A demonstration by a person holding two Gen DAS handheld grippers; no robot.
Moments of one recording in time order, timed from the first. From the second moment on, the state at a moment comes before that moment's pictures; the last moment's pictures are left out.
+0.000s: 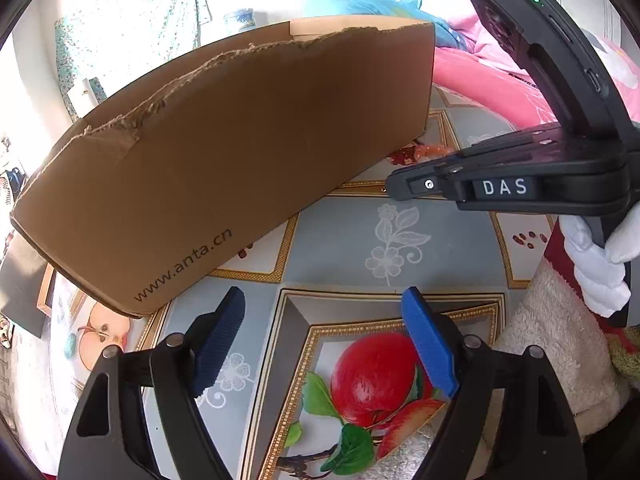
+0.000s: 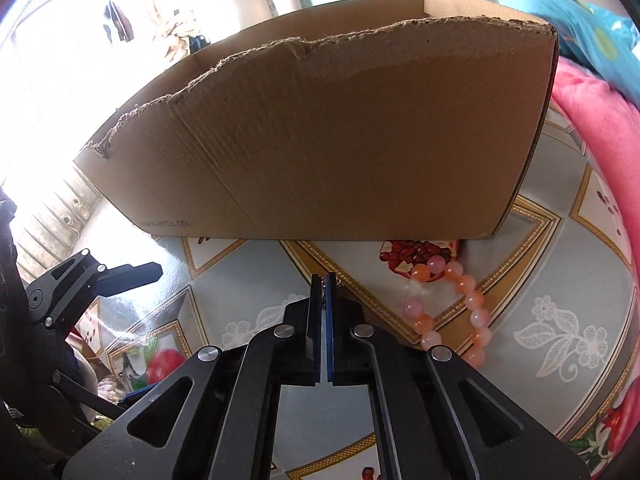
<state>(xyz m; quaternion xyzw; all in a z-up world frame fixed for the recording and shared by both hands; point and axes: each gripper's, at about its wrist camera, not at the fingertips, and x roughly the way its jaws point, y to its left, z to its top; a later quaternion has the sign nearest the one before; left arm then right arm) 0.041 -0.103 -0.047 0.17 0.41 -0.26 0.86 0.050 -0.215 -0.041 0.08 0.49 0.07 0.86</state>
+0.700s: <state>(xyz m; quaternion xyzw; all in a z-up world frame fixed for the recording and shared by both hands) 0.037 -0.098 -0.050 0.17 0.41 -0.25 0.86 0.048 -0.207 -0.022 0.09 0.49 0.10 0.86</state>
